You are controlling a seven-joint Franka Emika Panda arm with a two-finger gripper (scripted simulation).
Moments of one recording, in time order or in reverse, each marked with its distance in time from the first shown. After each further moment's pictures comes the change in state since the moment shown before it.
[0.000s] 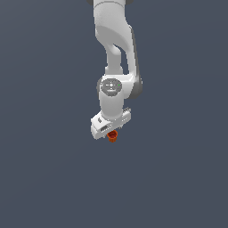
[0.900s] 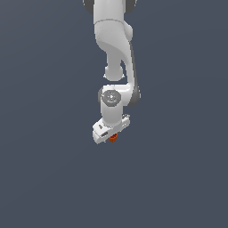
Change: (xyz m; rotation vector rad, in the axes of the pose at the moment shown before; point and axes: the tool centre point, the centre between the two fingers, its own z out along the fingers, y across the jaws) arm -0.001 -0.001 0.049 0.001 -0.001 -0.008
